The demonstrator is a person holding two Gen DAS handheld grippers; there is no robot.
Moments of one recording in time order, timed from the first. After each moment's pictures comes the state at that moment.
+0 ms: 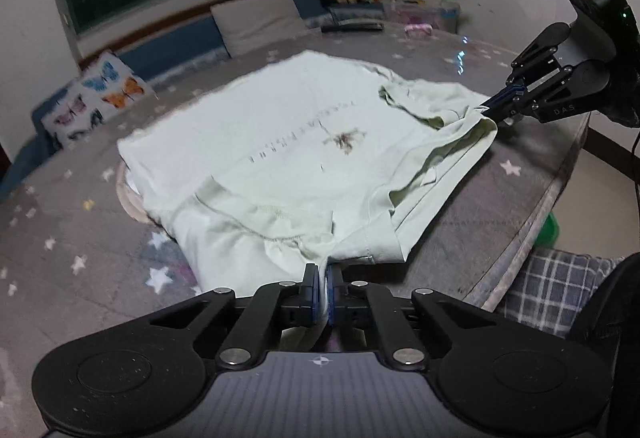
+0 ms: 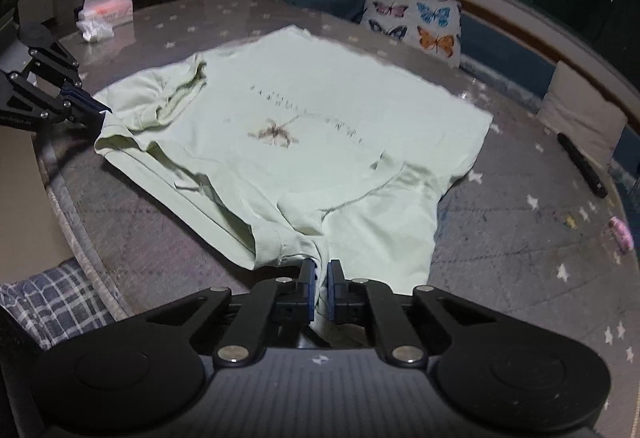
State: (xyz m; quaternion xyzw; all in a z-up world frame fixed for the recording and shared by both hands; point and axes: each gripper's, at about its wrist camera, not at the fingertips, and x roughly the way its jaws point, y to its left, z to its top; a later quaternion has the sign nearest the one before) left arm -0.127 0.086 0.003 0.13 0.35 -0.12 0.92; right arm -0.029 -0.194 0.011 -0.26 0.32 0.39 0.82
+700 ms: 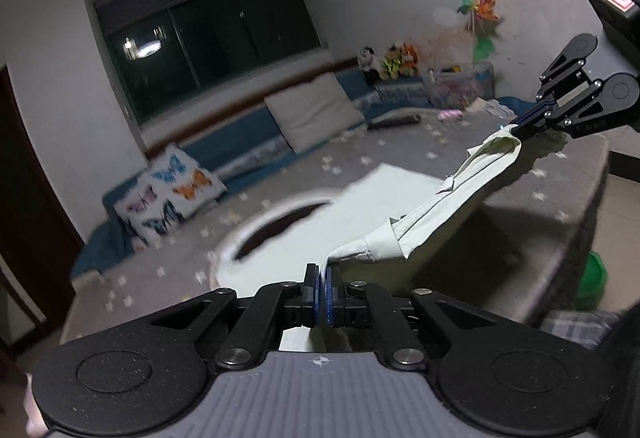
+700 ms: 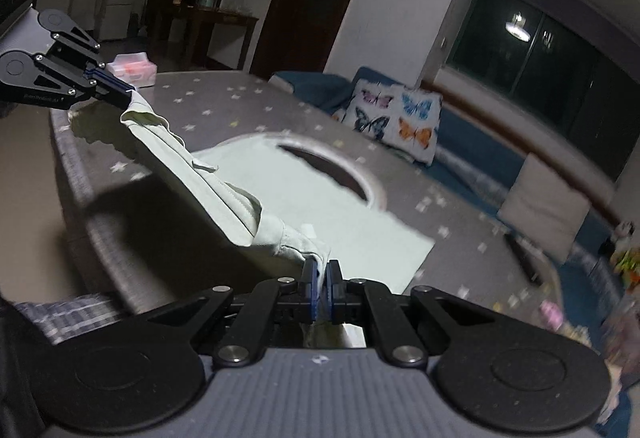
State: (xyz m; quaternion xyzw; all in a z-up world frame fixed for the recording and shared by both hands) left arm -0.159 0.069 0.094 0.19 0.22 -0.05 0.96; right arm -0.084 -0.216 0.106 -0.28 0.19 0.39 0.86
